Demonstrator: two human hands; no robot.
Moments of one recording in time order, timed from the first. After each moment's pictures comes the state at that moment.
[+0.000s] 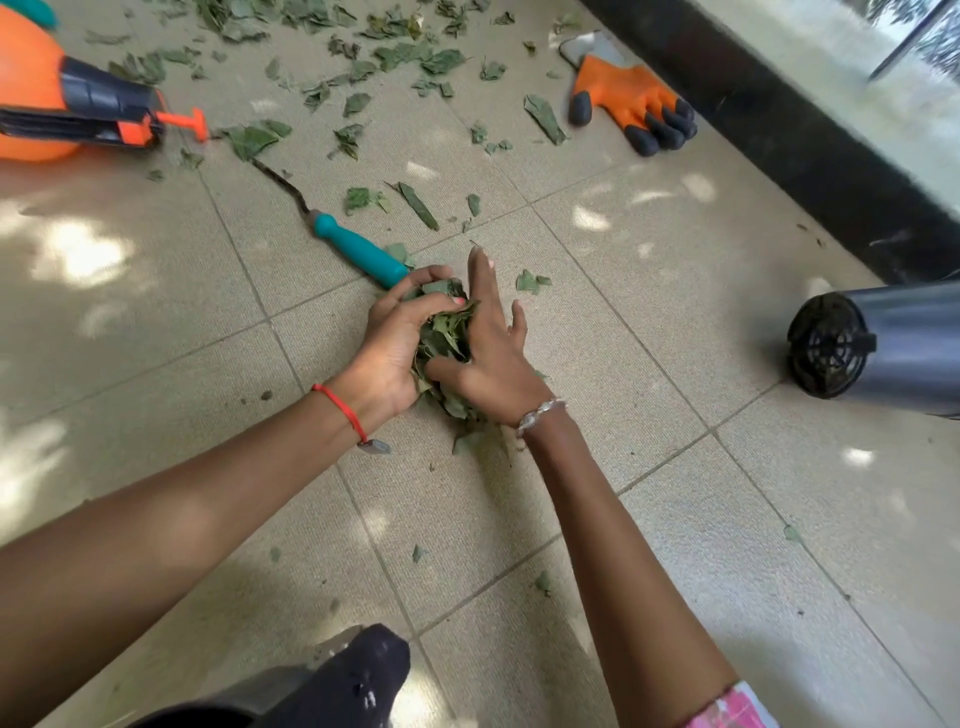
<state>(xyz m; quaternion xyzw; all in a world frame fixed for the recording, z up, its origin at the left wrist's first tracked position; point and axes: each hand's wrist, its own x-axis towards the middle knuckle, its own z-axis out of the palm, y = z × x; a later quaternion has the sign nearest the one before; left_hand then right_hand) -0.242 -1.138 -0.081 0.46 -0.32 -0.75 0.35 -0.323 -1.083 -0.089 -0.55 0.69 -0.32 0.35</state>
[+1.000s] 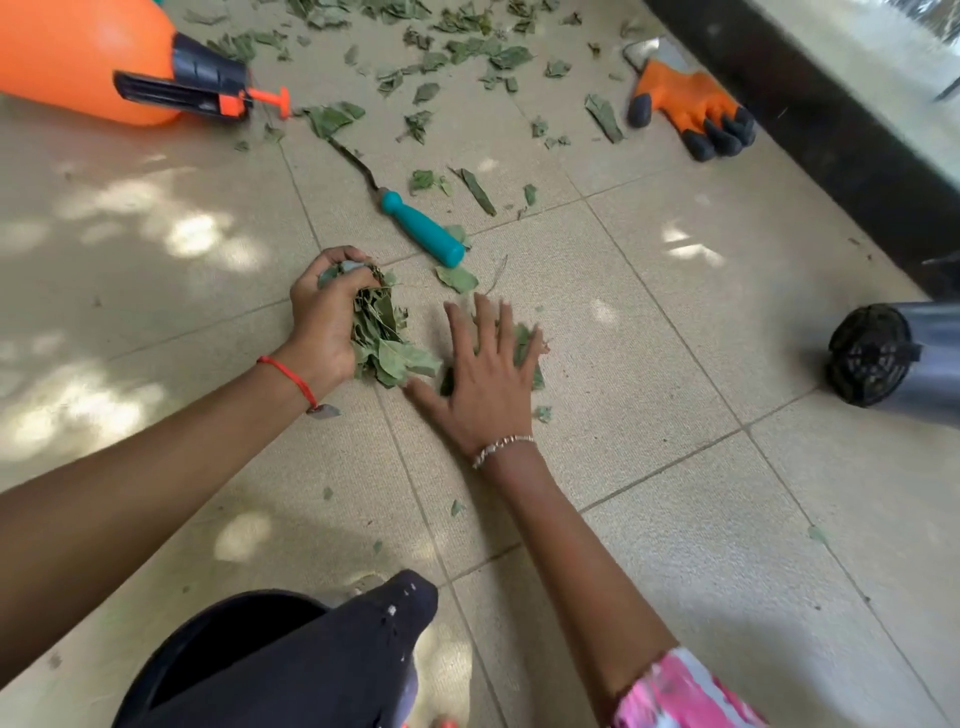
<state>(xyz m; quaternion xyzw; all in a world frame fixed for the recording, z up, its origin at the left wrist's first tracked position) -0.156 -1.156 -0.078 0.55 -0.31 -0.62 0.47 -0.264 -1.059 -0.120 -0.63 0.76 -0.09 0.10</state>
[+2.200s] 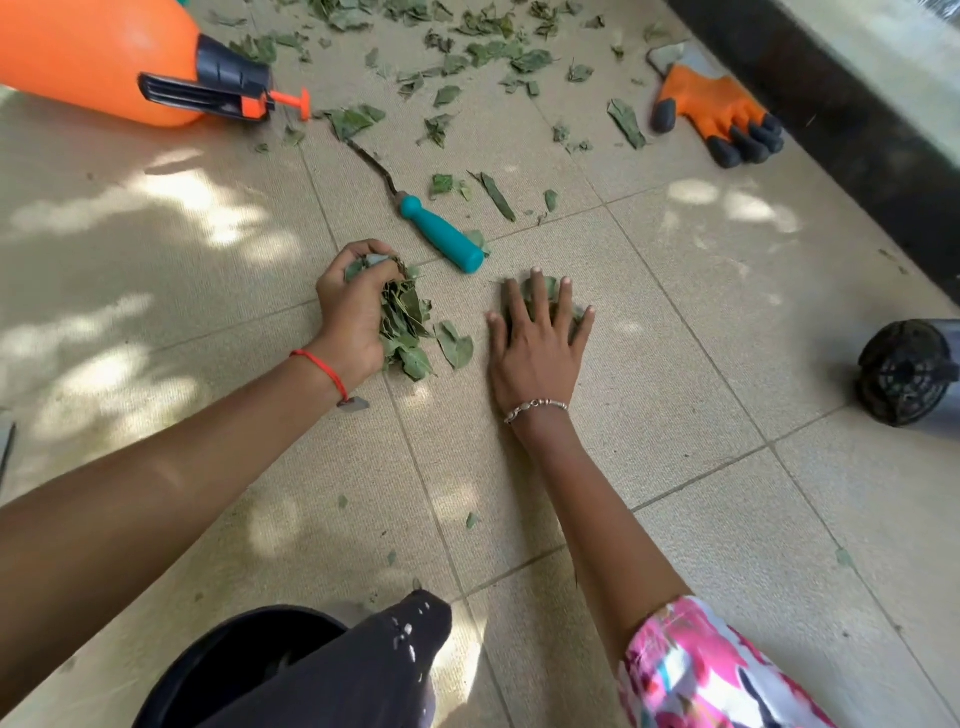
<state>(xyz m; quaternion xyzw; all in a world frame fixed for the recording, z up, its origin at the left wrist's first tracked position) -0.163 -1.165 -0.079 0.56 -0.30 -0.61 0.48 -0.295 -1.095 -0.134 -0.55 0.82 -0.11 0.06</state>
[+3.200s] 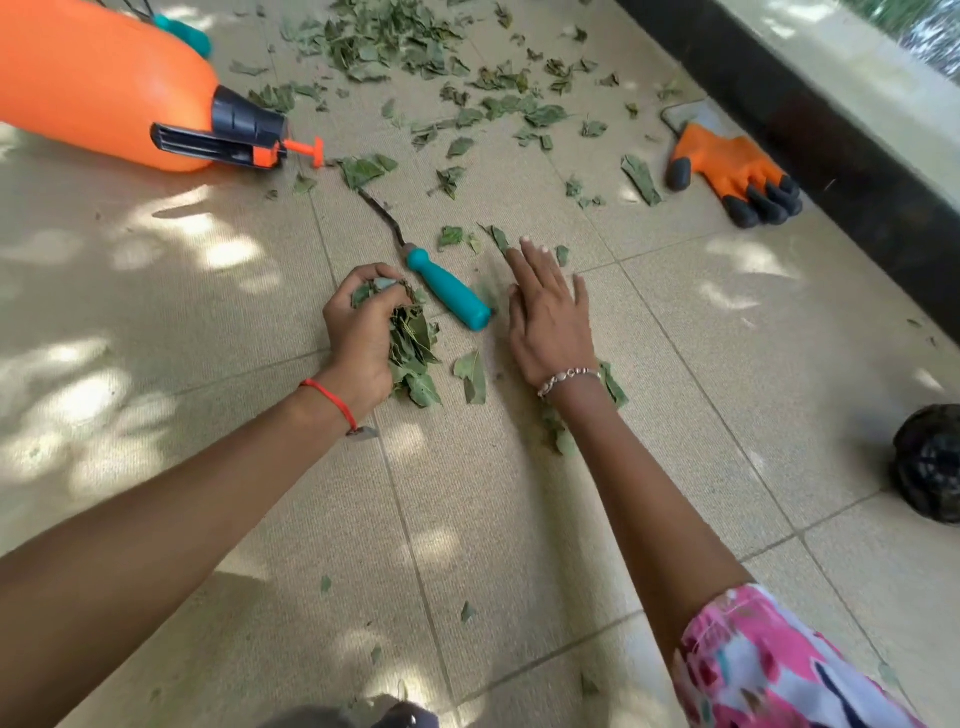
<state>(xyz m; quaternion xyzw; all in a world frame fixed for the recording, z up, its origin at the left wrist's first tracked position) -0.179 -1.200 -0.085 0.56 -0.30 -0.58 0.51 -0.335 -1.168 -0.107 -0.65 0.73 -0.19 0.08</state>
